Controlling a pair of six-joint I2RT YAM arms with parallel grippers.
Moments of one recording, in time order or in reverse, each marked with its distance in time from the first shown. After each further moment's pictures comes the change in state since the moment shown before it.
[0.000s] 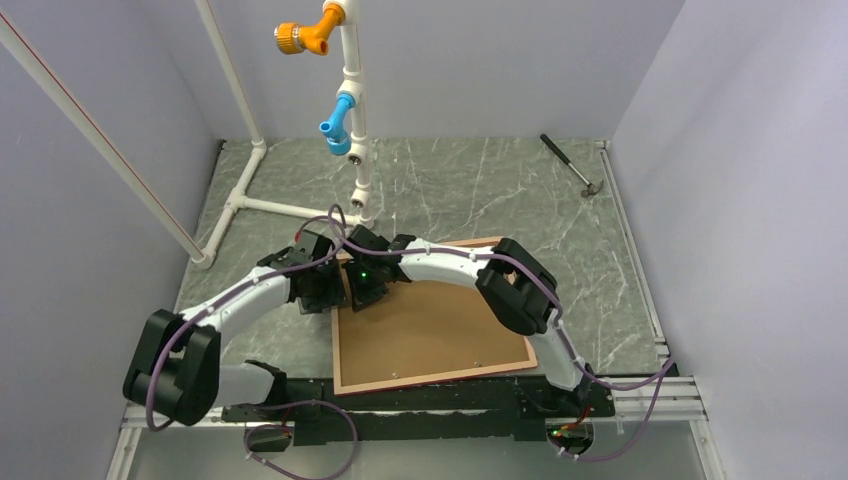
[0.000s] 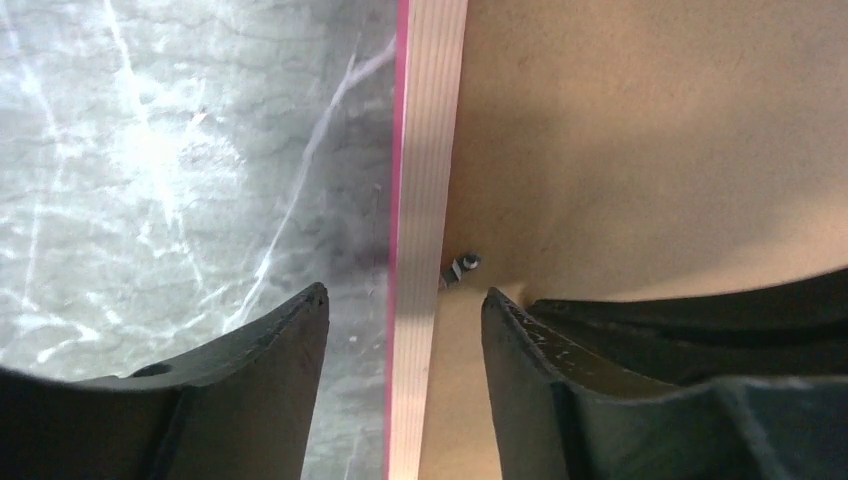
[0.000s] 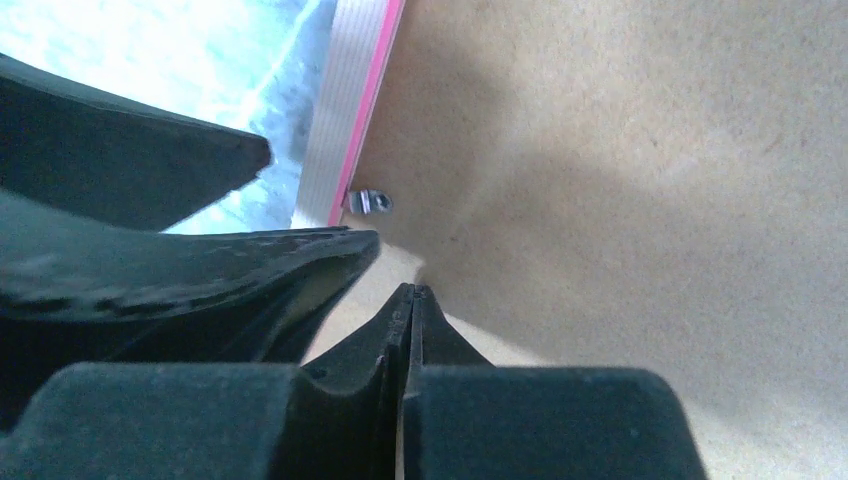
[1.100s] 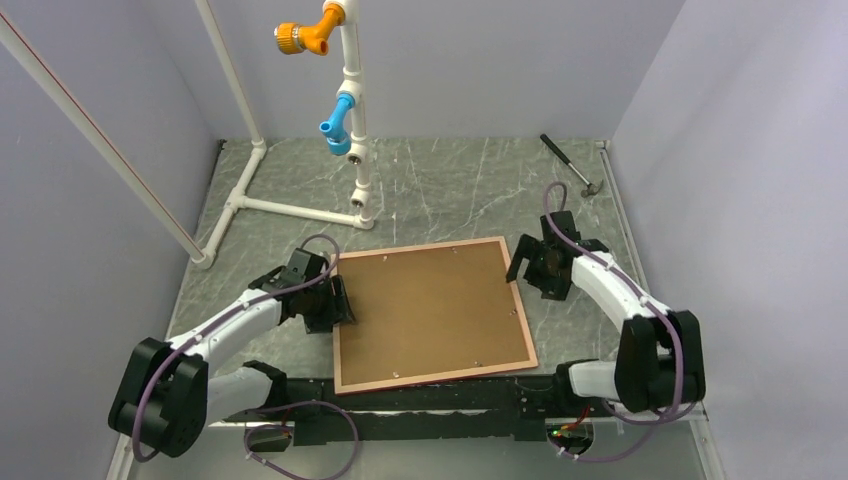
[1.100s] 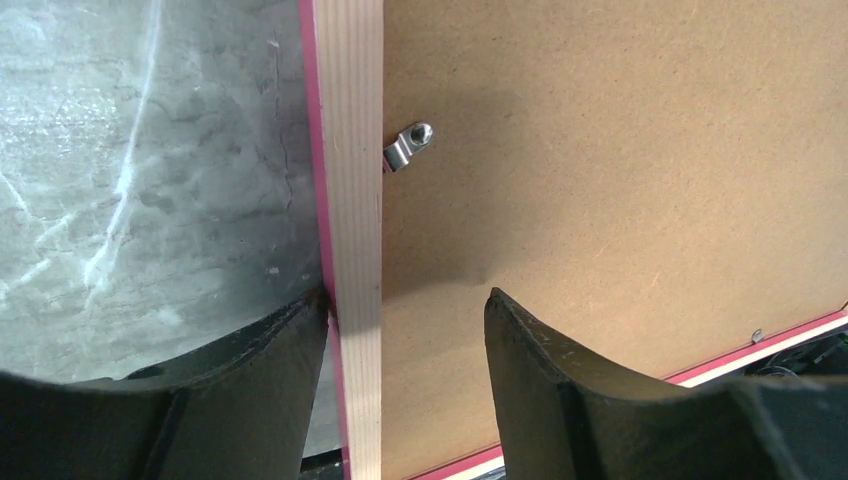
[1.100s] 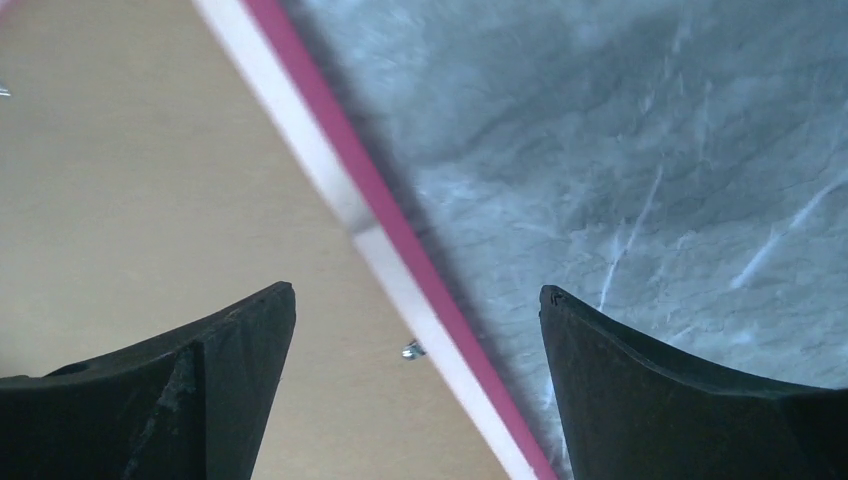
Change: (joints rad) left arm -0.009 -0.183 -0.164 0.031 0.216 -0.055; right arm -0.858 -0.883 -0.821 -0.154 0.204 -0.089
